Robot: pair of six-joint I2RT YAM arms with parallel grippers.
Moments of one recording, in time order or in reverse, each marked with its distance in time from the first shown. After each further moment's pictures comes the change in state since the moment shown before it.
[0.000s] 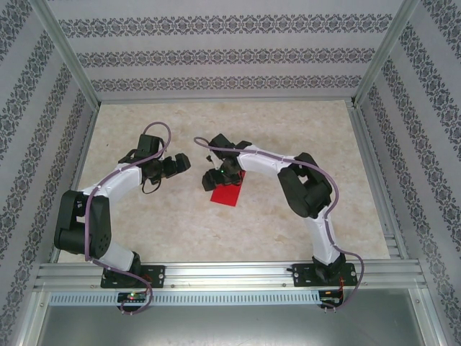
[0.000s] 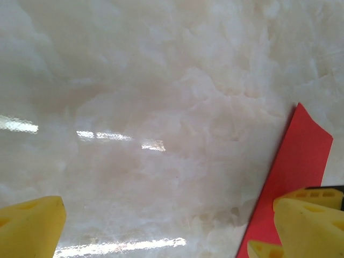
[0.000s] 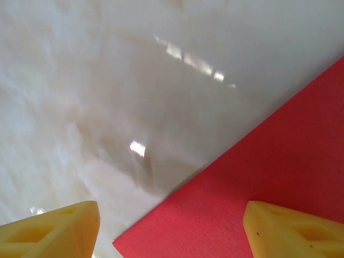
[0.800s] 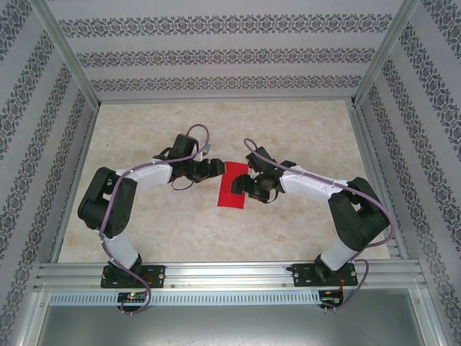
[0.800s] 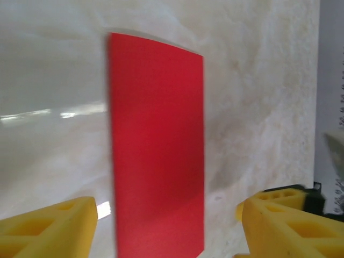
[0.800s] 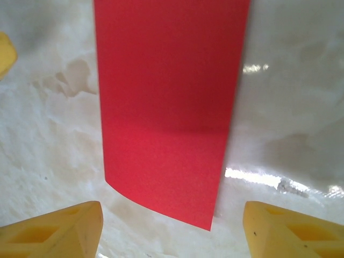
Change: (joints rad) left arm -0.265 0.261 0.125 0.243 0.313 -0.080; right arm -0.093 -0.505 -0.602 0.256 -0.005 0.499
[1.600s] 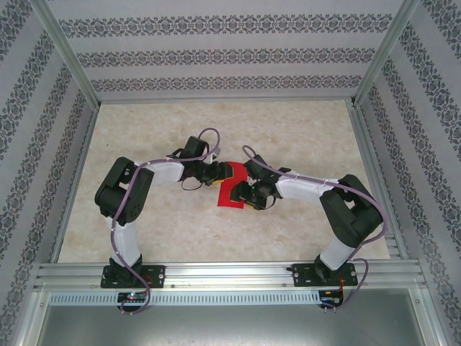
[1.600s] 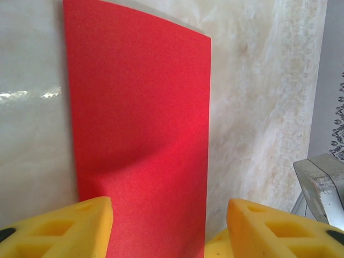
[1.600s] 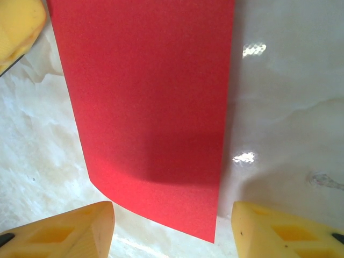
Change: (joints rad) left arm -0.032 0.147 0.061 0.051 0.058 -0.041; right arm 0.030 0.047 -0.052 0.079 -0.037 0.099
